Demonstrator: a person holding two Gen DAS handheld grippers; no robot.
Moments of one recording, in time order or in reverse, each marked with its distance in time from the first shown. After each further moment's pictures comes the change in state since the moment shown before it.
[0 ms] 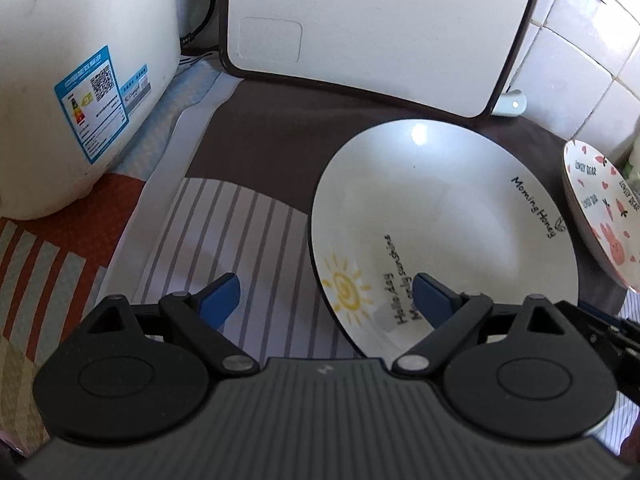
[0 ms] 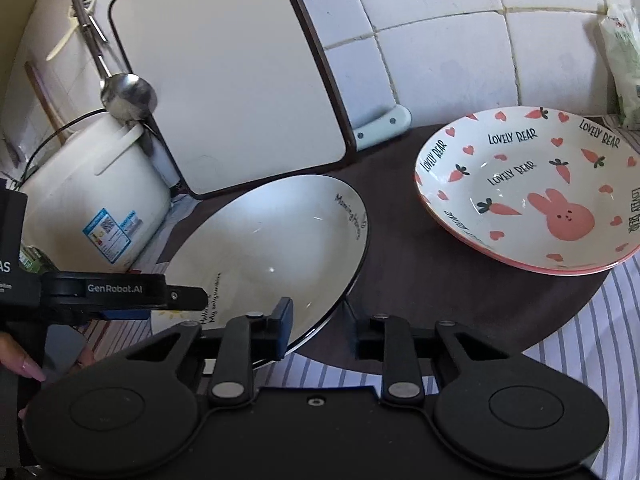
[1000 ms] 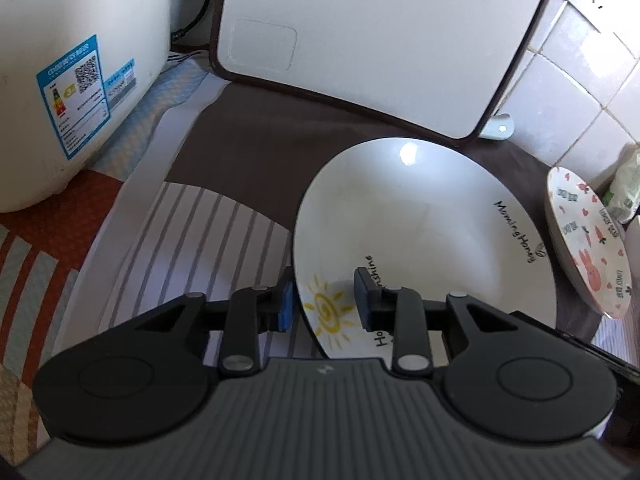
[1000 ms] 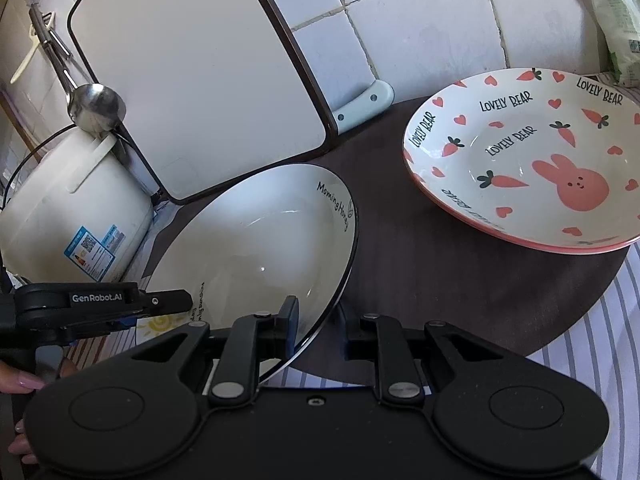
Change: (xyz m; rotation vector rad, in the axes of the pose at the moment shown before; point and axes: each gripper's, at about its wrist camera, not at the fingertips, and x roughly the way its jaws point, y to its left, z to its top) left arm 0.001 0.004 0.005 -0.060 -0.031 -0.097; right arm 0.023 -0.008 0.002 0.105 0.032 -0.003
